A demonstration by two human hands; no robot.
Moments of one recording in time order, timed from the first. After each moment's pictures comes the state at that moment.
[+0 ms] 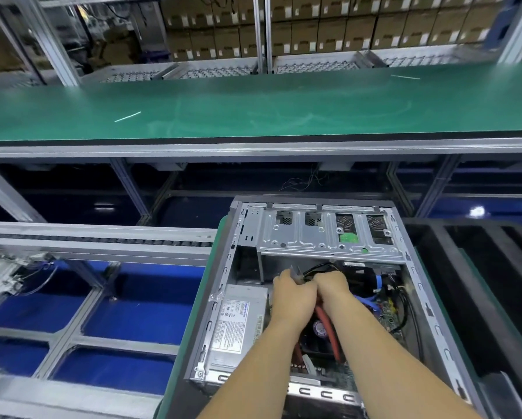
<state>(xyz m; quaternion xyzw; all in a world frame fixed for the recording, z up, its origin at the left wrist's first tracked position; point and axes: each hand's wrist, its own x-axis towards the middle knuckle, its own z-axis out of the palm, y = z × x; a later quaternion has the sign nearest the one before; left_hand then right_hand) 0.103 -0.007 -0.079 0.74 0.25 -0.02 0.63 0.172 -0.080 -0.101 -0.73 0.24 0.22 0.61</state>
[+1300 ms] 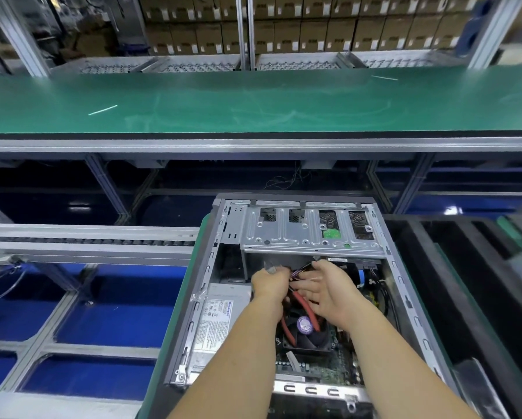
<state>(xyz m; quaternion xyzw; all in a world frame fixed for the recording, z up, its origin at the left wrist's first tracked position) 0.137 0.000 -0.099 0.59 0.39 -0.02 0.71 0.145 -0.118 -0.073 -0.56 0.20 0.32 0.74</state>
